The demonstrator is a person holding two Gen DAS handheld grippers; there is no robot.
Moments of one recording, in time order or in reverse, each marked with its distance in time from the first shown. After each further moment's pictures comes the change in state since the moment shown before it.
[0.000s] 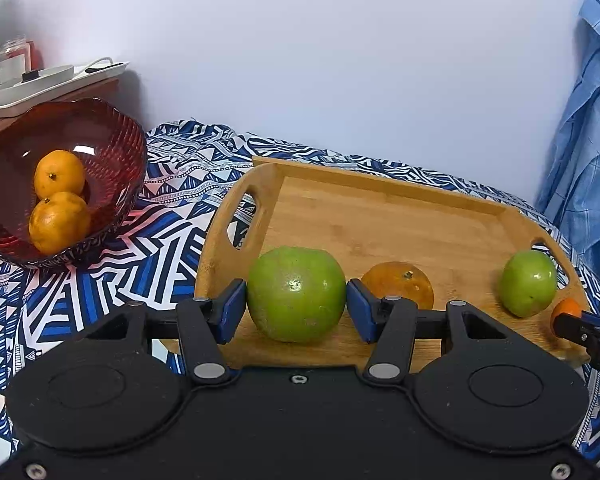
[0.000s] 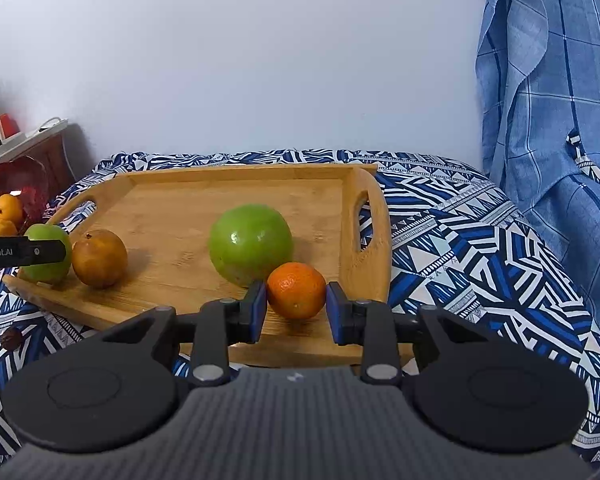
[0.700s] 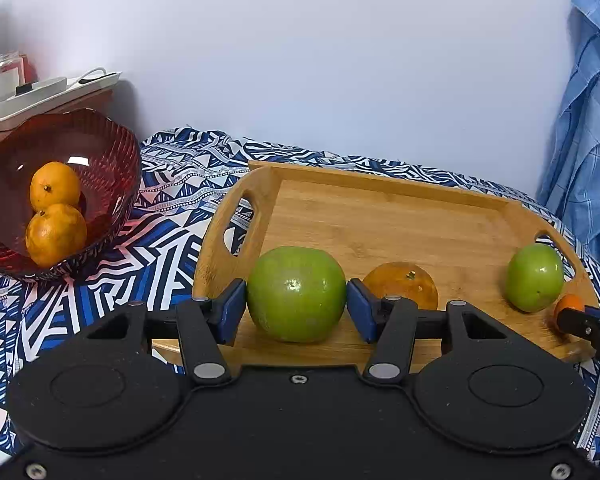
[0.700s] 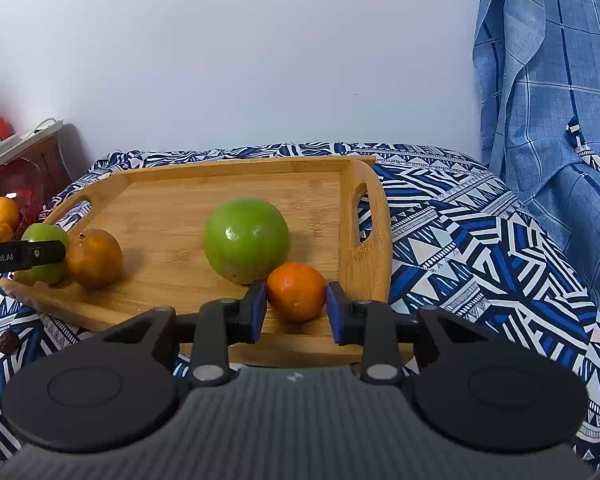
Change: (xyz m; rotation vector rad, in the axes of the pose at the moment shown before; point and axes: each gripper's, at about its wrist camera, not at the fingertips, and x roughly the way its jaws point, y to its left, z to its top) left arm 0.004 -0.004 0.001 0.044 -0.015 0.006; right arm 0.008 -0.002 -0.001 0.020 0.014 -0.003
